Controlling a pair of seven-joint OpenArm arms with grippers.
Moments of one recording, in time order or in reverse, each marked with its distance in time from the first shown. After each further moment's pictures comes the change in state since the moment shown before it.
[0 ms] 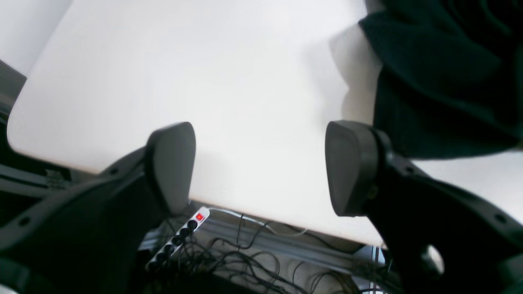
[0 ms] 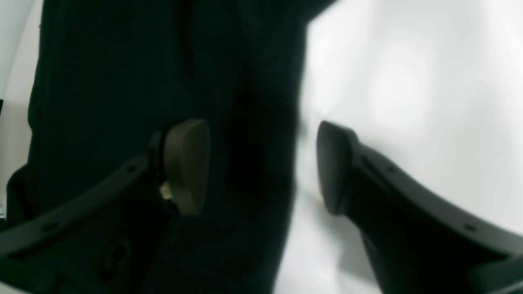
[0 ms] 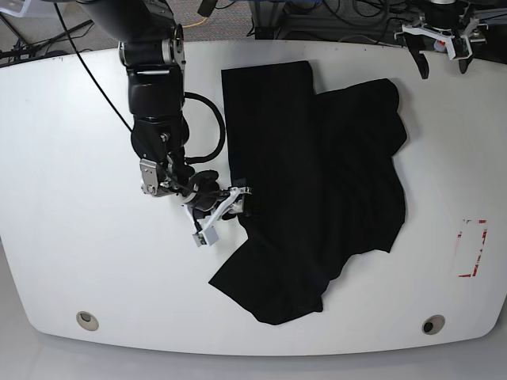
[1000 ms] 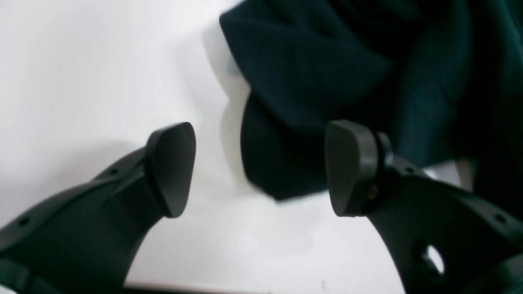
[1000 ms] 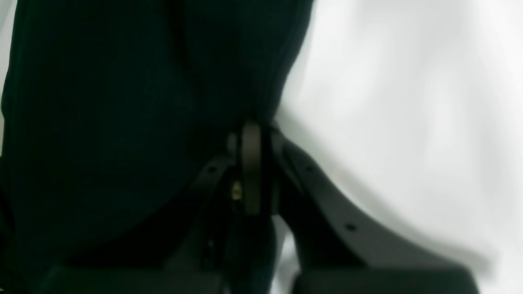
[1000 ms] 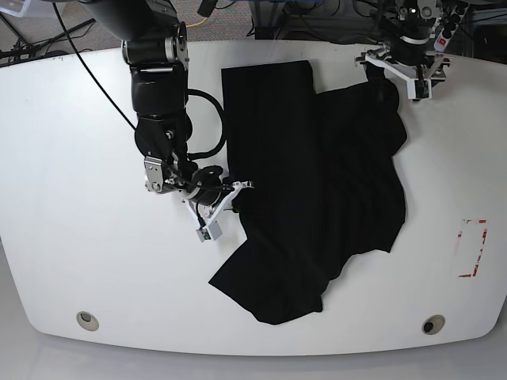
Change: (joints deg) left arm -13.7 -3.0 12.4 -1.5 0.0 0.0 18.2; right arm -0.6 -0.4 0.0 -0.3 -4.0 0.0 0.8
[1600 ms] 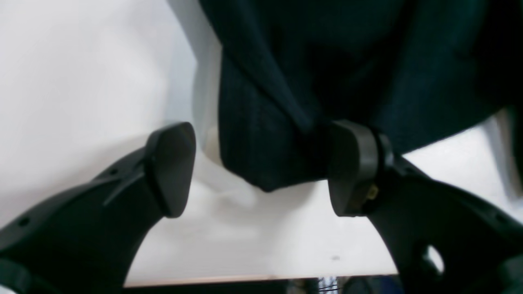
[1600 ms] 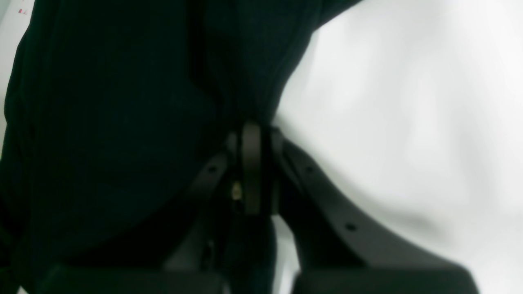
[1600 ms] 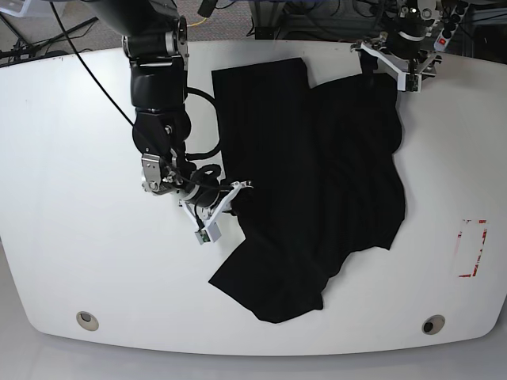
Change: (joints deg) left arm -0.4 -1.7 -0.4 -6.6 0.2 -7.8 0.0; right arm -1.9 0.0 0.0 7.0 -0.5 -0.3 -2.2
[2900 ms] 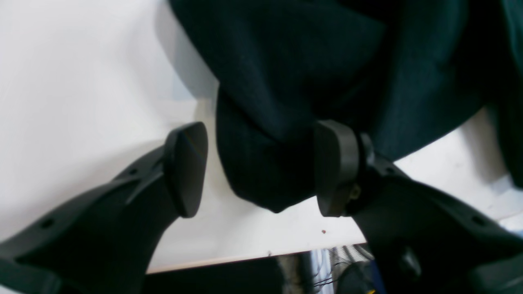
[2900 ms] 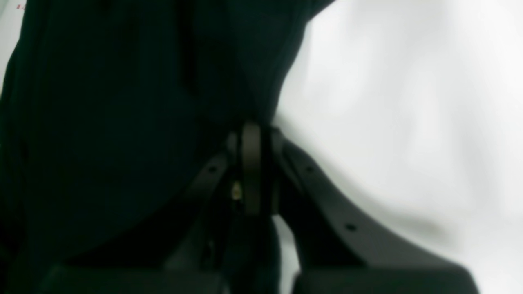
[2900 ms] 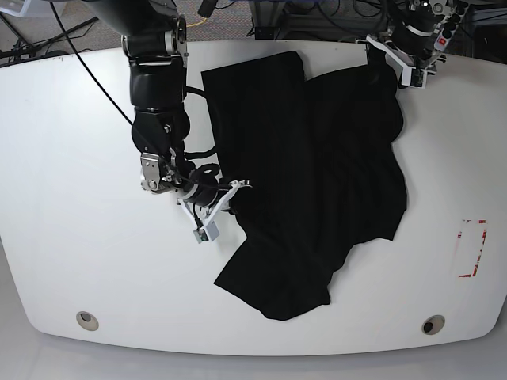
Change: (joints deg) left arm 2.6 -0.5 -3.6 2.7 -2.9 -8.0 0.3; right arm -0.2 0.0 0.1 0.0 0.0 -0.1 -0.3
